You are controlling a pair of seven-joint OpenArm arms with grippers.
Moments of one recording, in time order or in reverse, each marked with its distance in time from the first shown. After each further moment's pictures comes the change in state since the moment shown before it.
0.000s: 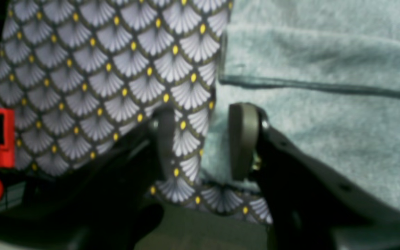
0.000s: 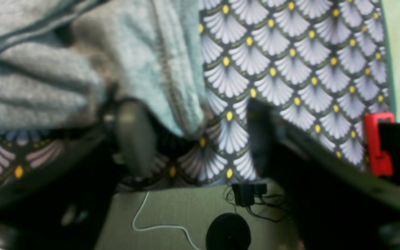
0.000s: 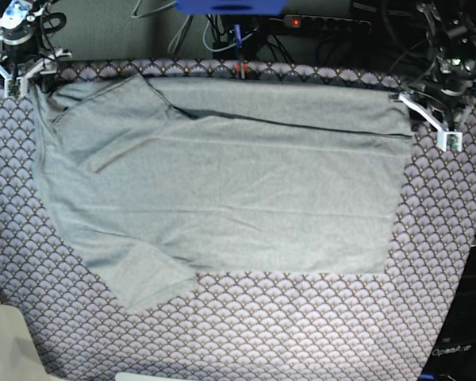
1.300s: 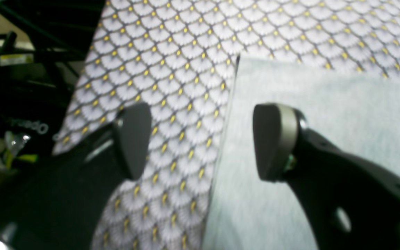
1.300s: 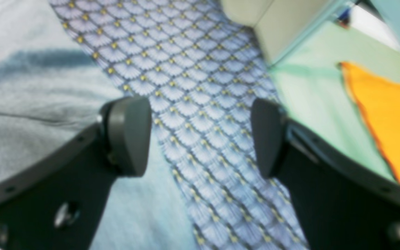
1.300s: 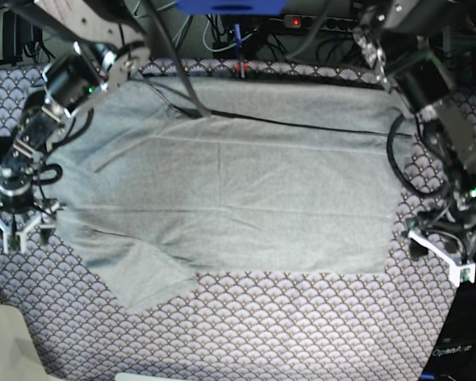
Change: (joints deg) left arm -39.8 0.1 2.3 -13.9 6.7 0.5 11.0; right arm 46.0 -0.9 1.6 -12.2 -25.1 0.0 -0.5
